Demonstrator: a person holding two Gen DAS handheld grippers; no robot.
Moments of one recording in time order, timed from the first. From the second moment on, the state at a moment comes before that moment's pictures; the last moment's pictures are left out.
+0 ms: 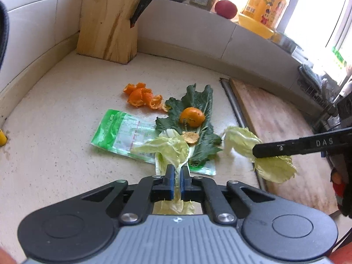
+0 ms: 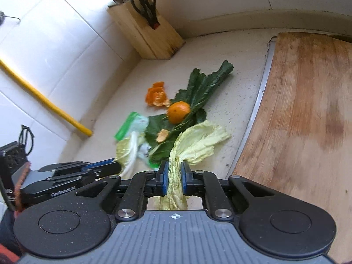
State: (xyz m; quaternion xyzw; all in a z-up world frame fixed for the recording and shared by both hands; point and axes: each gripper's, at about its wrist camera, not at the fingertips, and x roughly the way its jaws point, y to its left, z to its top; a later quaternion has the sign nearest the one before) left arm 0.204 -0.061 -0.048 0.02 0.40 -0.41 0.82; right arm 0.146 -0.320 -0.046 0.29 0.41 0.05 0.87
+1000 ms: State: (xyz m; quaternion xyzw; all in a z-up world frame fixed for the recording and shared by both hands) left arm 0.151 -0.090 -0.067 0.07 0.36 -0.31 0.88; right arm 0.131 -0.267 -0.049 0.15 0.42 0.12 0.89
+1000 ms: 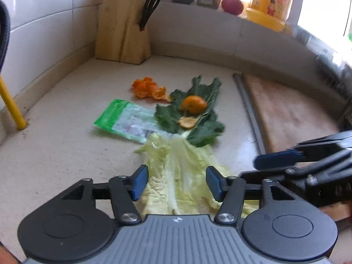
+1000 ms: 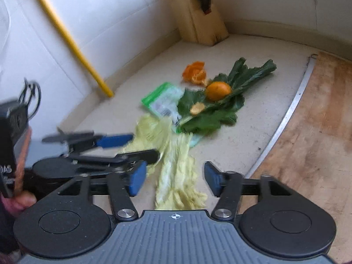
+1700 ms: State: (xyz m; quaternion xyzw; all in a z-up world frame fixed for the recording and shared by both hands) left arm 0.137 -0.039 -0.057 -0.01 0.38 -0.29 0.88; right arm 0.130 -0.222 -0.062 -0.03 0.46 0.14 0.88
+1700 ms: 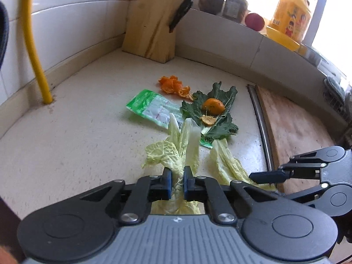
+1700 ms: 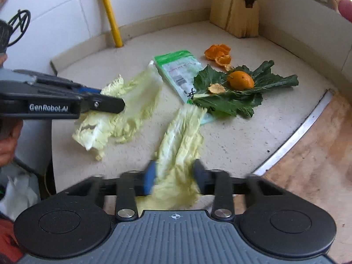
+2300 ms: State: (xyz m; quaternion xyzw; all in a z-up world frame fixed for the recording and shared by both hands) left arm 0.107 -0.002 -0.038 -0.13 0.36 -0.25 0.89; right arm 0.130 -0.321 -0.079 0.42 0.42 0.22 0.78
